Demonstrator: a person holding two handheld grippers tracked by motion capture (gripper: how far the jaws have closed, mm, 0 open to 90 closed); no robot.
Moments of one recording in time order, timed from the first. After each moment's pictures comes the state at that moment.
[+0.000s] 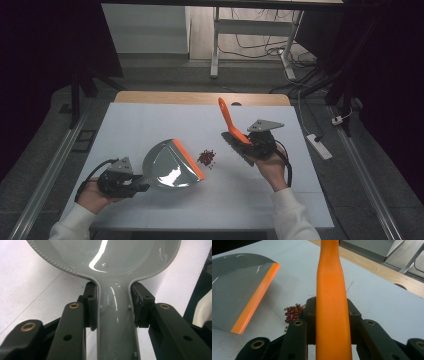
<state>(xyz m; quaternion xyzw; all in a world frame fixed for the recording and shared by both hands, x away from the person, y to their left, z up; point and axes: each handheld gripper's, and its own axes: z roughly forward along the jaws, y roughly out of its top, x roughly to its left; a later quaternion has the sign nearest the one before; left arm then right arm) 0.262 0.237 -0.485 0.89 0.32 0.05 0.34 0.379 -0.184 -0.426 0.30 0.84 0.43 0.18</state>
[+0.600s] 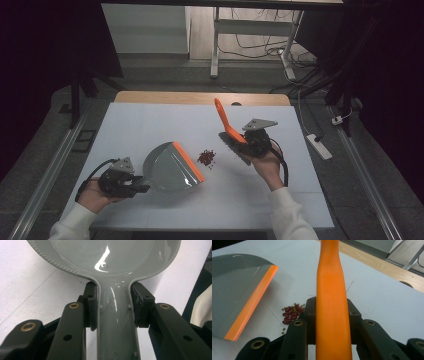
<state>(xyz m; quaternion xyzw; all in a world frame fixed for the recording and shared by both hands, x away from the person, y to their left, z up) 0.265 0.235 -0.488 0.89 0.32 0.03 0.32 0.391 -0.174 -0.437 0.30 0.84 0.42 0.17</state>
